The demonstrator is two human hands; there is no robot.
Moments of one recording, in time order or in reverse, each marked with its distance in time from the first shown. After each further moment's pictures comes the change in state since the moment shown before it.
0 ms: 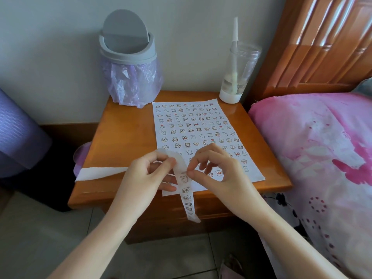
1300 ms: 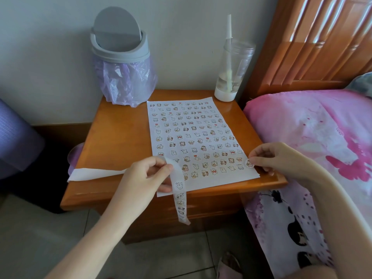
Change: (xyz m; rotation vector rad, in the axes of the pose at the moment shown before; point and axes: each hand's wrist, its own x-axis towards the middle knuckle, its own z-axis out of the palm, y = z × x) left_hand 0.001 -0.008 0.003 0.192 -0.063 -0.055; right_hand 0.005 0.058 -0.112 -0.217 -0.097 0.581
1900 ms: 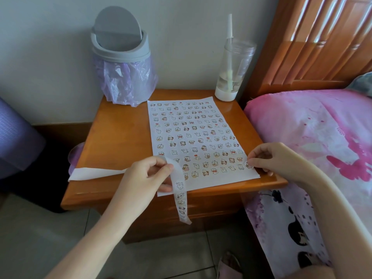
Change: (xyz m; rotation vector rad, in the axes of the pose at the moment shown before) left_hand 0.001 -0.001 0.000 0.023 -0.004 0.010; right_hand 0.003 0.000 0.006 -0.064 0.043 -0.032
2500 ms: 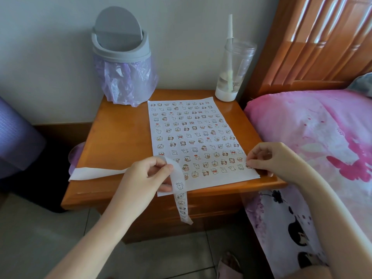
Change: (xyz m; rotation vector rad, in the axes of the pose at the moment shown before) left_hand 0.000 0.000 -0.001 -0.021 -0.003 -0.014; right_hand 0.000 0.004 0.003 -0.011 0.078 -0.038
